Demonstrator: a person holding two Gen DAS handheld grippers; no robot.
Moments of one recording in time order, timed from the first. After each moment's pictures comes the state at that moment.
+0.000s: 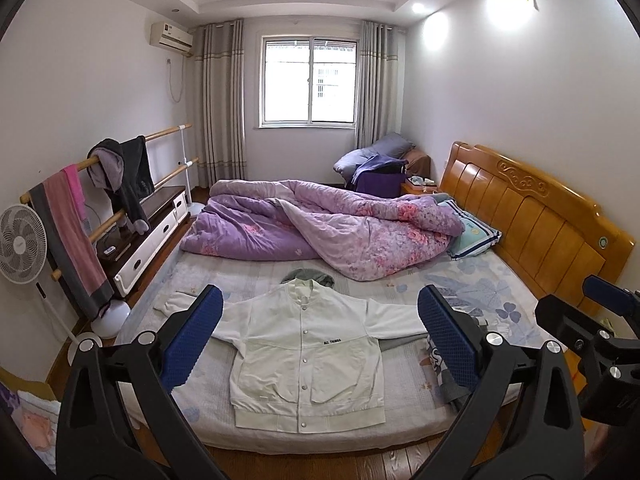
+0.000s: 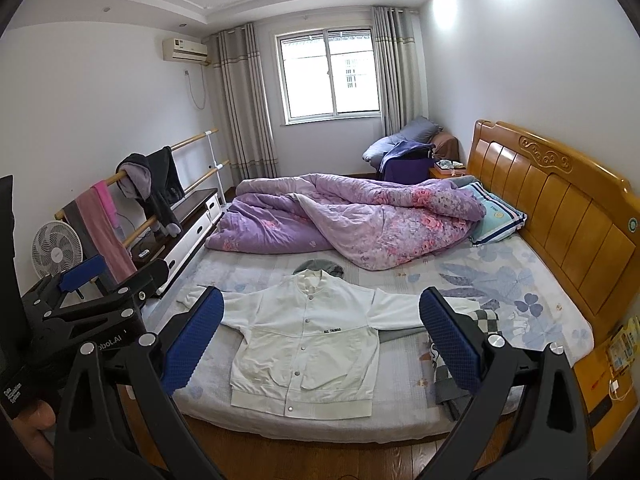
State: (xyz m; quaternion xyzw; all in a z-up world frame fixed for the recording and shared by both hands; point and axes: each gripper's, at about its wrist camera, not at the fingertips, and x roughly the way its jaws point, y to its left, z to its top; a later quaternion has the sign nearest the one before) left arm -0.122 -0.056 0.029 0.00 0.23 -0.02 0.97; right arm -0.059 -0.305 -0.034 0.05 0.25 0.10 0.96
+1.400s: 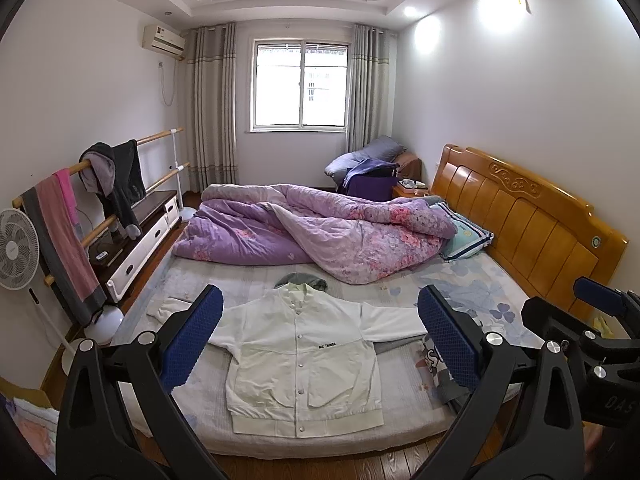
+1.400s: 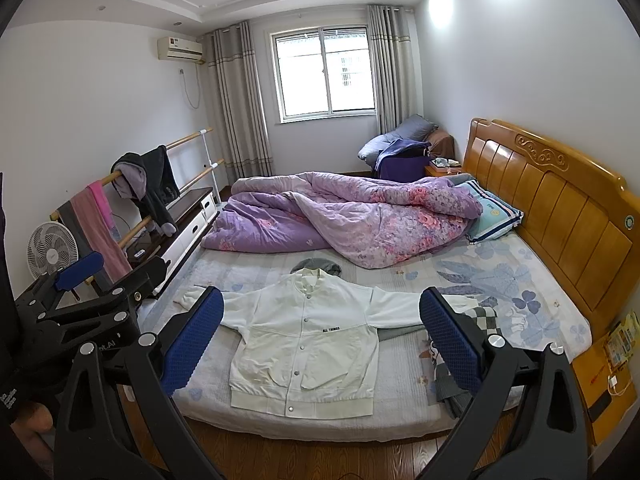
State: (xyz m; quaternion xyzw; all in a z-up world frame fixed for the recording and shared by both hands) left arm -0.117 -0.065 0.029 0.00 0.23 -0.03 0.97; right arm -0.064 -0.293 -0.038 0.05 0.25 0.09 0.96
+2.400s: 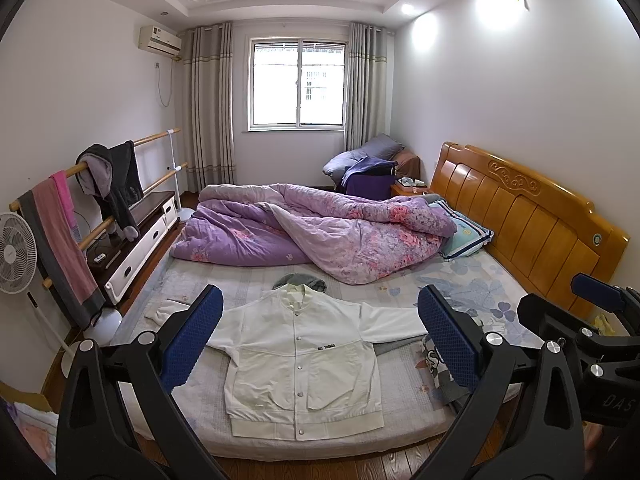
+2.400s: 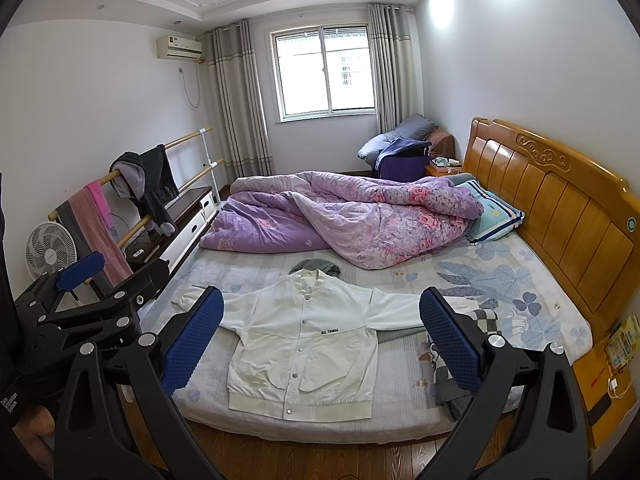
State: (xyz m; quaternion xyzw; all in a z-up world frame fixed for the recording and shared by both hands) left arm -0.111 -0.060 0.026 0.00 0.23 -0.04 0.97; right arm -0.063 -0.294 -0.039 0.05 0.25 0.09 0.96
